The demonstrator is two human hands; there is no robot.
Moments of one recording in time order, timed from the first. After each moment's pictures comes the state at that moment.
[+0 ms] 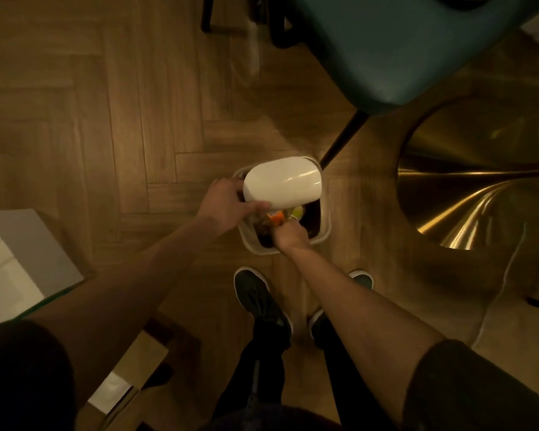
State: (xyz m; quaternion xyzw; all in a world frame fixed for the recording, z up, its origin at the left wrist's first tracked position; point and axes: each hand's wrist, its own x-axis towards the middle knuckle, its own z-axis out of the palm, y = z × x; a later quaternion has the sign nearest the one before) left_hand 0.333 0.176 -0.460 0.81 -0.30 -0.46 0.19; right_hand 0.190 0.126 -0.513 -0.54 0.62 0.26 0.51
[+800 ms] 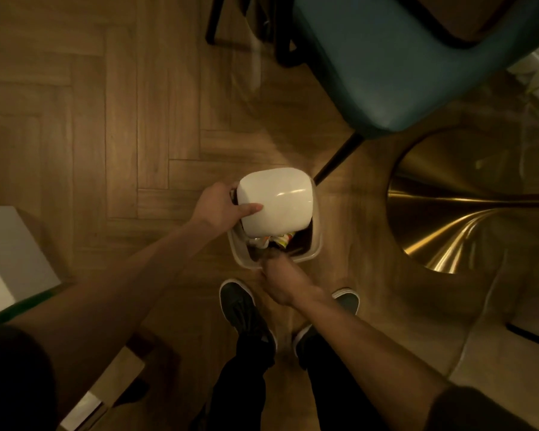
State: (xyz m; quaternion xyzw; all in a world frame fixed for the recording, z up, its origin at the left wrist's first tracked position) left_hand 0.339 0.165 -0.472 0.83 -0.24 -0.47 0.19; right_hand 0.148 0.139 -0.514 -0.81 0.26 0.33 0.40
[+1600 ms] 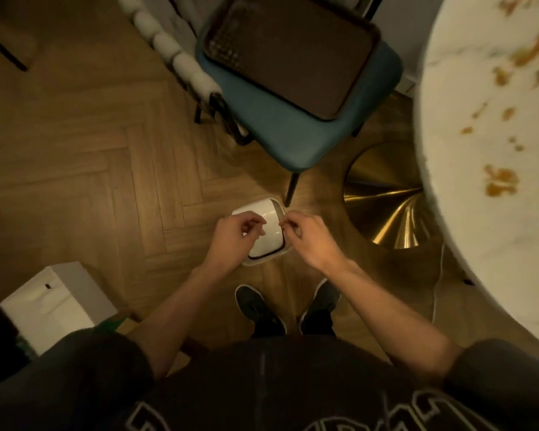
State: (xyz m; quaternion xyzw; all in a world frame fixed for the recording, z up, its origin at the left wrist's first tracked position) left_hand 0.279 0.164 -0.224 0.78 -0.35 -0.43 0.29; right_hand 0.127 0.062 -0.222 -0.81 0.40 0.05 0.43
